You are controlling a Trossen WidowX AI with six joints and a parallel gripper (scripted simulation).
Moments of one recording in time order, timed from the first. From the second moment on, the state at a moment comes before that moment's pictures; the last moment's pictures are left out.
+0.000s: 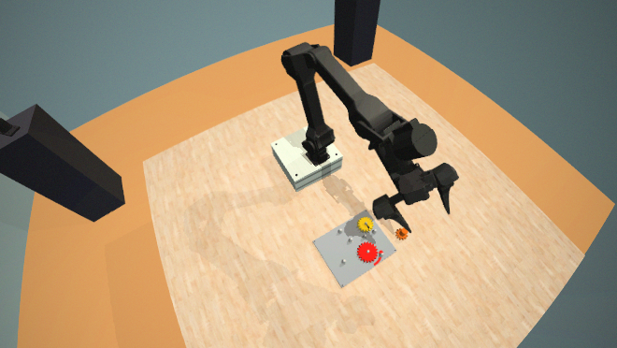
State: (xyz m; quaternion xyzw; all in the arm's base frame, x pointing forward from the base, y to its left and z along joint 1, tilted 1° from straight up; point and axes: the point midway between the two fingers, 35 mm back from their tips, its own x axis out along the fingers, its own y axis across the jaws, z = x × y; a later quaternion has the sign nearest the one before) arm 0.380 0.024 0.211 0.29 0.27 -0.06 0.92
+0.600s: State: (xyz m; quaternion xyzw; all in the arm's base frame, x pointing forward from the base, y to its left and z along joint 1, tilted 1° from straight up) arm 0.380 0.069 0.053 0.49 0.50 -0.42 0.58
